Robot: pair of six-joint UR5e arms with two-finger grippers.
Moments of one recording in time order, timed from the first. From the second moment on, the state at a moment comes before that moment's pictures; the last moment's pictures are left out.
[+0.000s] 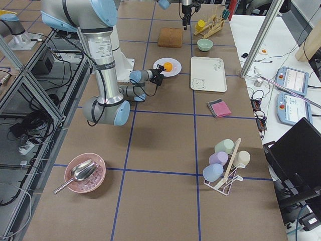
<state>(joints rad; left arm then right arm) -0.92 -2.01 -1.88 -1.56 -2.12 -0.61 0.19 -1.20 1.40 -0.05 1.14 1.92</state>
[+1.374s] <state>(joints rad) -0.93 -2.01 -1.91 -1.55 -2.13 -0.61 0.23 -1.15 1.47 -0.03 0.98 1.94</state>
